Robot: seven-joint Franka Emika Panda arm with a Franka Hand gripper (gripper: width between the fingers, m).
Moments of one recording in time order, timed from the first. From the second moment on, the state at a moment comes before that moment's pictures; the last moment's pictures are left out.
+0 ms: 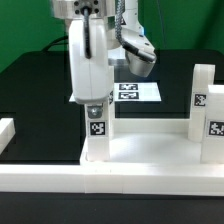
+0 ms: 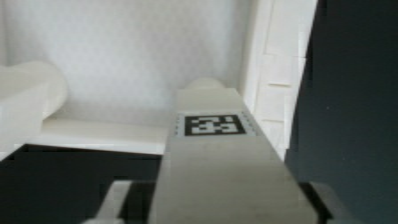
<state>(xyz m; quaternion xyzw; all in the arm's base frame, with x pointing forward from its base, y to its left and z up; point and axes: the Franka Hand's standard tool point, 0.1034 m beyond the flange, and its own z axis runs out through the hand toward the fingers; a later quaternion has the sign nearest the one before) 0.652 -0.064 0.102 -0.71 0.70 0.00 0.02</state>
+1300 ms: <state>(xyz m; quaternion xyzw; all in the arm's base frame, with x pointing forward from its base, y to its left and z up) 0.653 -0.059 0.102 -0.95 0.30 -0.01 0.01</state>
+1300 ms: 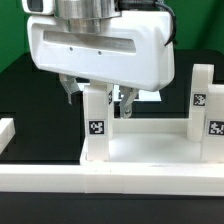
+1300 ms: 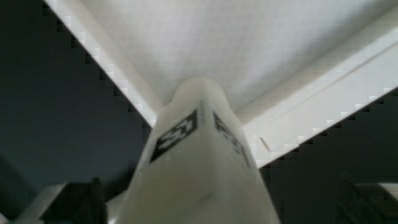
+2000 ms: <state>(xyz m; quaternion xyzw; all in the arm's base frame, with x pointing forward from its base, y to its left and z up) 0.652 -0.060 0.103 -1.00 0.00 -0.01 -0.02</state>
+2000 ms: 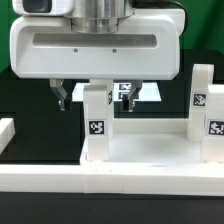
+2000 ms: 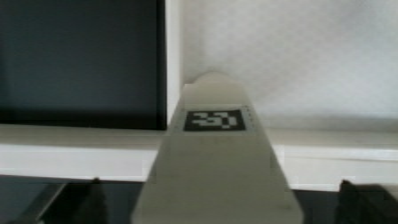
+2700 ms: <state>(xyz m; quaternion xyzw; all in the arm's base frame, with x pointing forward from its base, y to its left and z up) 0.651 -0.062 0.102 -1.00 0.01 -0.01 -0.02</state>
